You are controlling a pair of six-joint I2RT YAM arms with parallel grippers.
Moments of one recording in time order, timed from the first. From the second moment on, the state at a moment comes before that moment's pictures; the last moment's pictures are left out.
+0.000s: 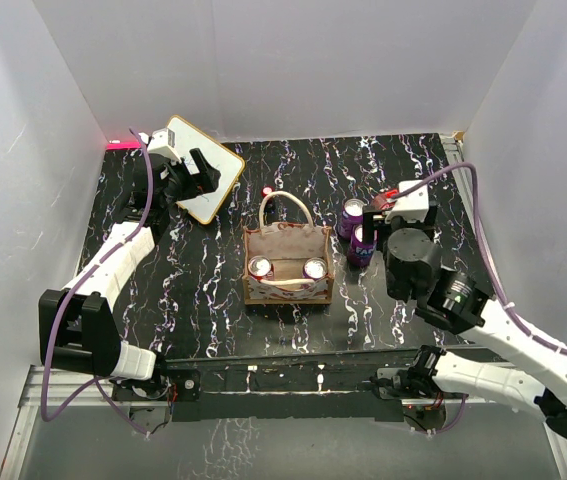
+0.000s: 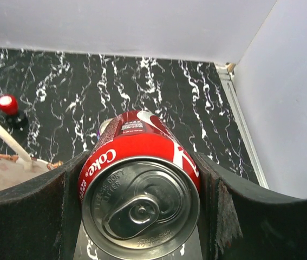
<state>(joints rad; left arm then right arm) -0.16 1.40 1.04 0.03 0.12 -0.39 0.94 0.79 0.95 -0.28 1.02 -0.04</state>
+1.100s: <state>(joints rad) -0.16 1.40 1.04 0.03 0.12 -0.39 0.26 1.06 0.96 -0.71 0.44 0.37</state>
